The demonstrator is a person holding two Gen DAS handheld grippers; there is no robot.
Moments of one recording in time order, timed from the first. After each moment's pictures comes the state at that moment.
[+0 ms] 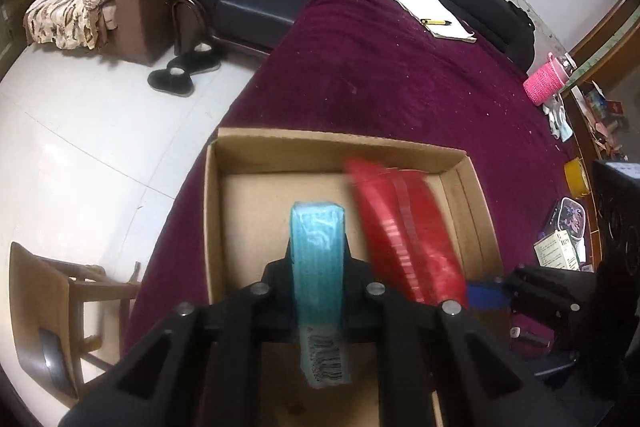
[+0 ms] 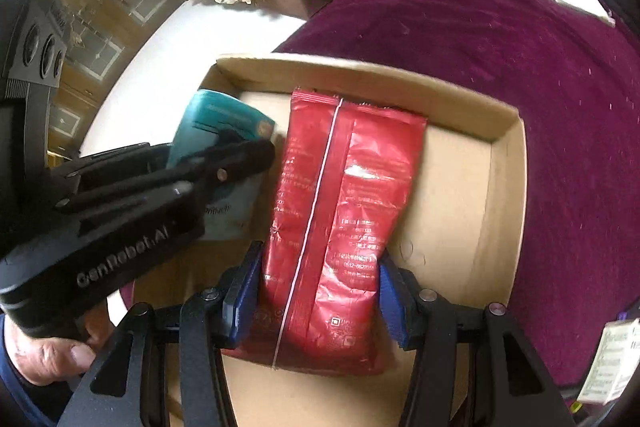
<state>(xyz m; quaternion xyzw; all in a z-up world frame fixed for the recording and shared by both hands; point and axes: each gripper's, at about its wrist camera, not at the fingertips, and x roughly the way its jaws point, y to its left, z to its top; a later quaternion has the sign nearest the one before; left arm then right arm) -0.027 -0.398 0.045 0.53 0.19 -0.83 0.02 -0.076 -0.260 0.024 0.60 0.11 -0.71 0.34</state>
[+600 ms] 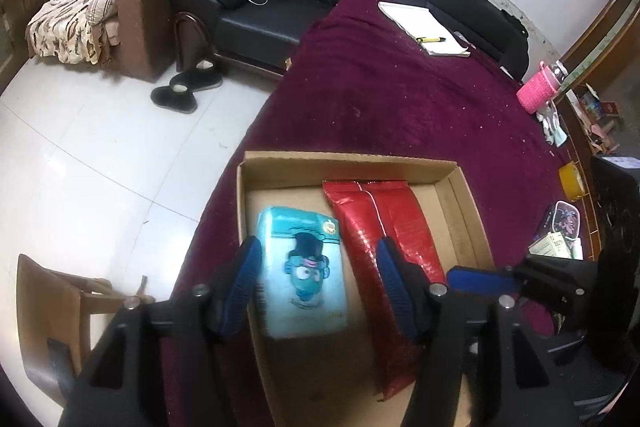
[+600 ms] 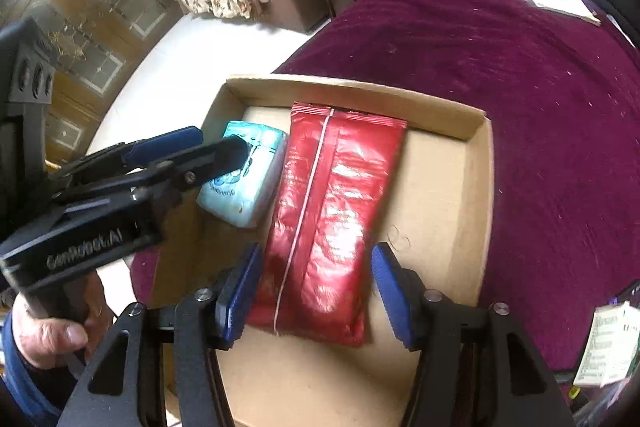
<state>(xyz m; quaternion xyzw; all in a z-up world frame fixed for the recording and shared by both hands) -0.013 -0.410 0.070 0.50 0.18 -0.85 0.03 -0.068 -0.232 0.055 0.59 0.09 -0.72 0.34</state>
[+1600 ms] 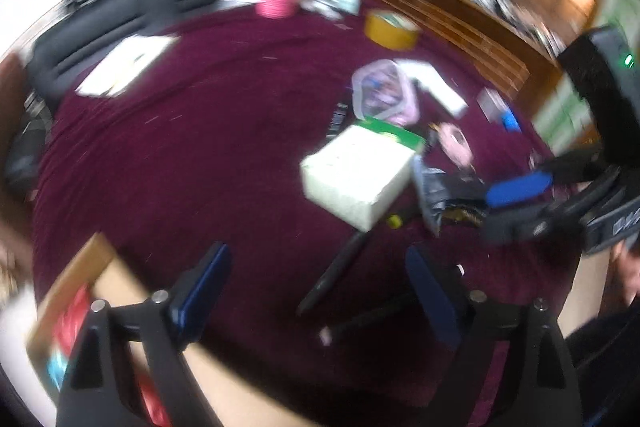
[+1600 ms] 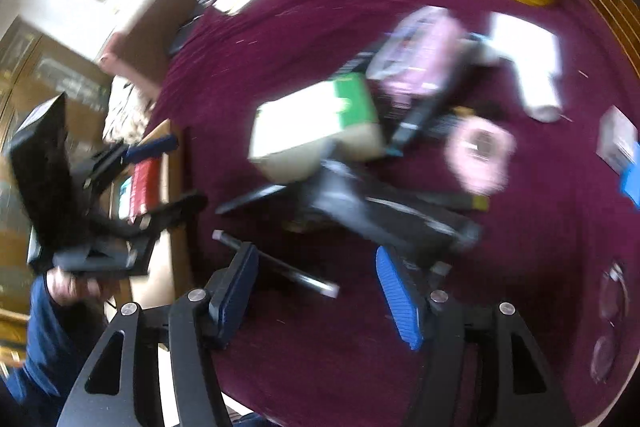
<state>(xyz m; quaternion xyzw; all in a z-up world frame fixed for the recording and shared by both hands) -0.044 -0.093 0.089 0.48 -0.12 -0.82 -0.28 -0.002 0.134 0.085 0.58 -0.15 -0.78 0.15</state>
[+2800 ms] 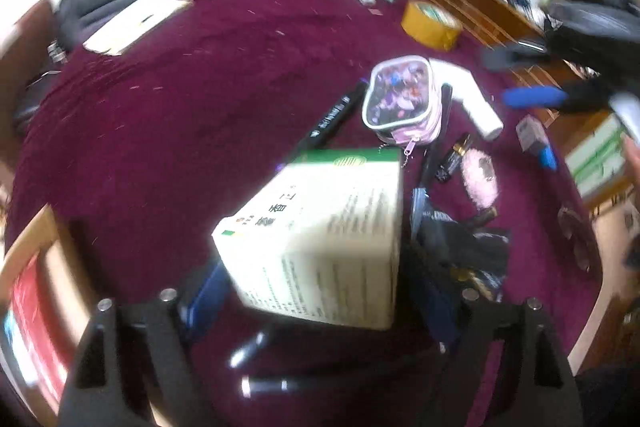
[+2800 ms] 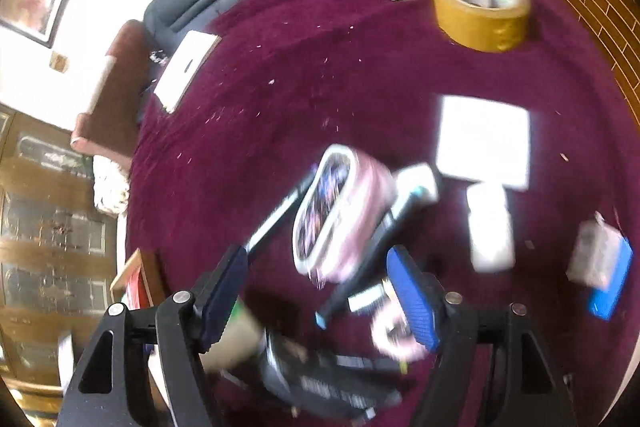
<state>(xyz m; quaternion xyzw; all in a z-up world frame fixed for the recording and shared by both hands) -0.036 -0.056 0.069 0.50 -0.04 -0.84 -0.18 -0.153 0.210 0.088 0.58 -0.23 -0.78 0.08</state>
